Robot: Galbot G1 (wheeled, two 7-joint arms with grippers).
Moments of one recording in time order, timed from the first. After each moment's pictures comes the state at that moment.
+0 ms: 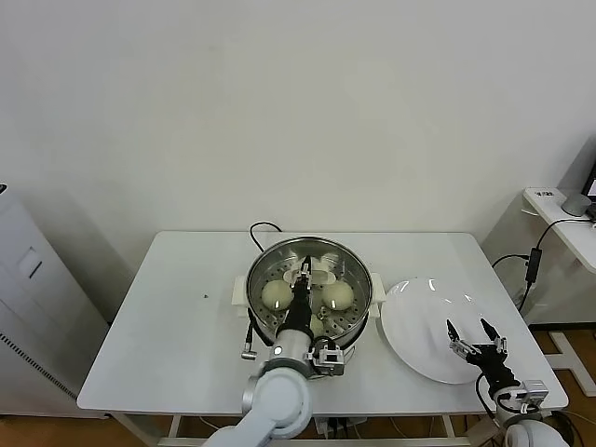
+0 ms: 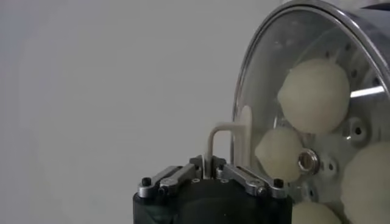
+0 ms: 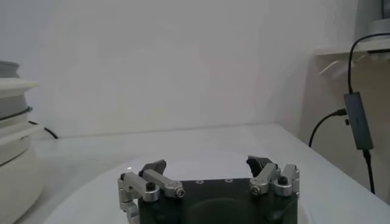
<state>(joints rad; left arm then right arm) 0.93 -1.37 0.24 -1.86 1.43 0.65 0.29 -1.30 1.24 0.84 1.40 0.41 0.16 -0.38</state>
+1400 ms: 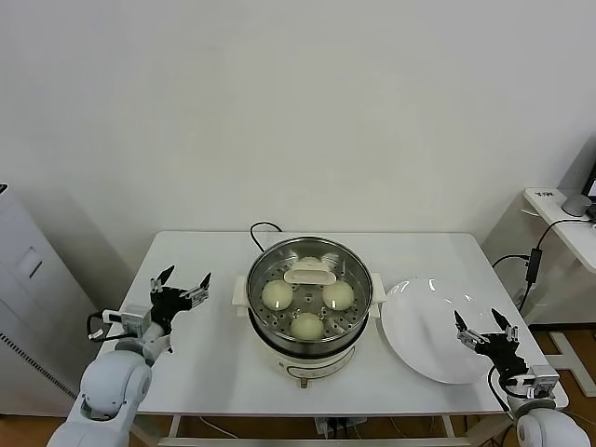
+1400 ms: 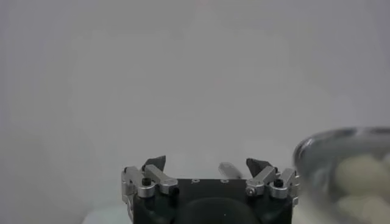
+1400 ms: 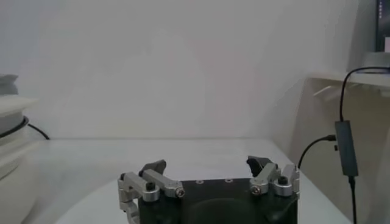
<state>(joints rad) 1.16 -1.20 -0.50 -1.84 -0.26 0.35 0.05 -1.36 1.19 0.85 1.60 0.38 0.00 -0.27</state>
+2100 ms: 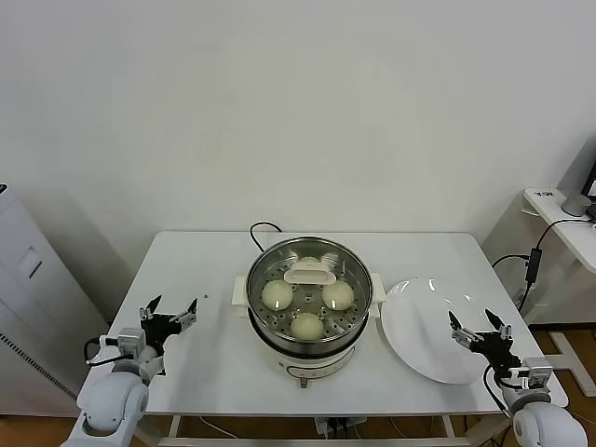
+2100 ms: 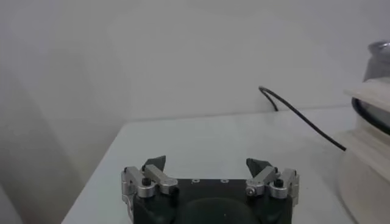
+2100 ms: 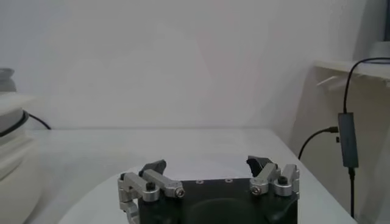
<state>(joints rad) 1.21 -1.22 -0.53 -1.72 -0.28 0.30 0.01 -1.36 1.16 0.81 1.62 0.41 -0.09 -0.23</state>
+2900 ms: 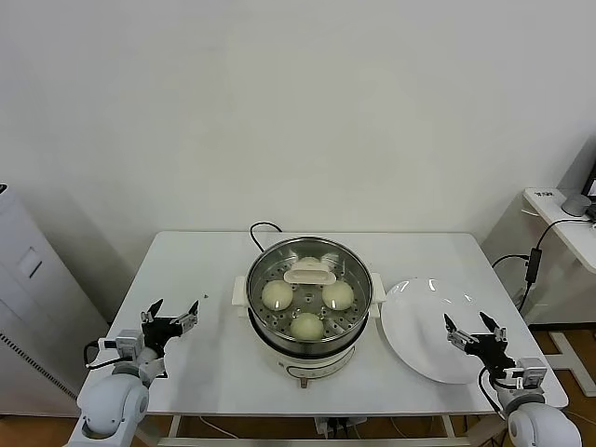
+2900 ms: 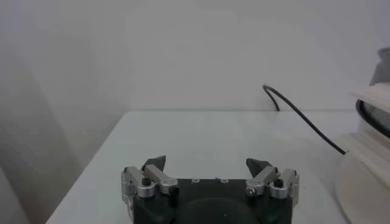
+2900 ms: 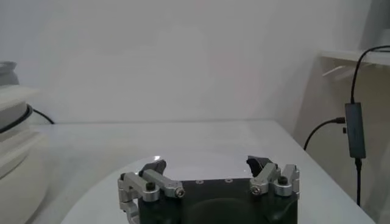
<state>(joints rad) 1.22 -1.22 -0.53 -1.73 -0.33 0.32 0.00 -1.36 1.16 0.80 1.62 0.41 -0.10 -0.22</state>
